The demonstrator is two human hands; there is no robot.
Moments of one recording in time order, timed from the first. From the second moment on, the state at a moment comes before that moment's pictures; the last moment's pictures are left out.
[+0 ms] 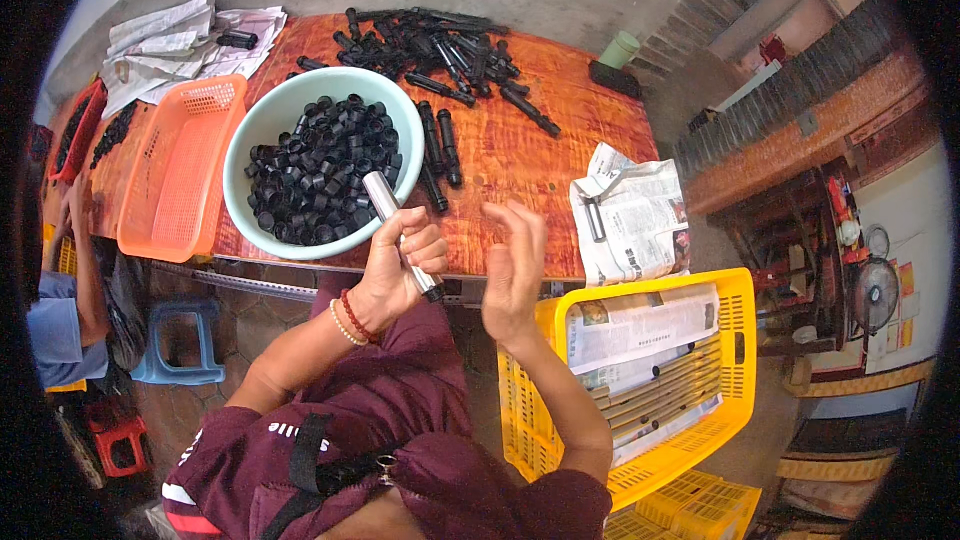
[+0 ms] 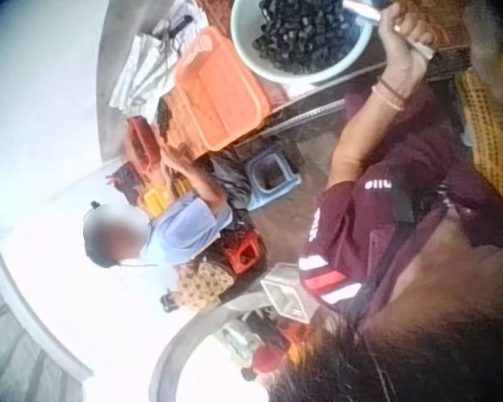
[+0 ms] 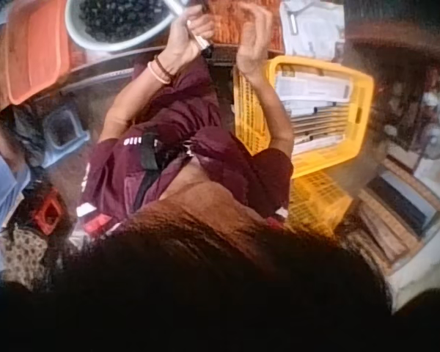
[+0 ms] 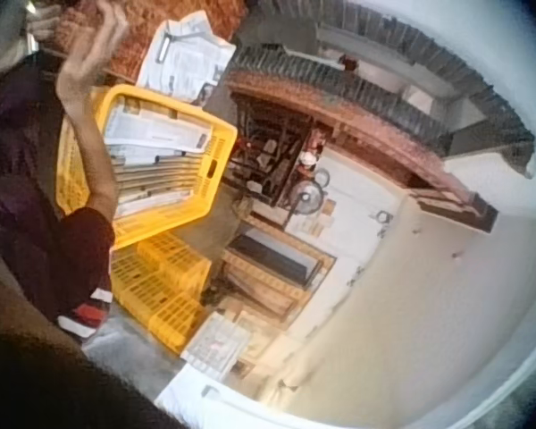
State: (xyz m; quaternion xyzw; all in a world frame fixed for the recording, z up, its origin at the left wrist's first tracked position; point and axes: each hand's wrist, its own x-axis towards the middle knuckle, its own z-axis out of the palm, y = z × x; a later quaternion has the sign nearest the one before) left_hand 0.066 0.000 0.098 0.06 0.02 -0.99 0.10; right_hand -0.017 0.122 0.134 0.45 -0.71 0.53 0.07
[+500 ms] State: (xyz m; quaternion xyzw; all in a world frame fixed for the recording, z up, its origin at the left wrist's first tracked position) left_hand 0.048 -0.002 0.051 0.14 -0.49 -0.81 0.29; right_hand -0.048 0.144 0.074 0.34 -0.80 0.50 -0.01
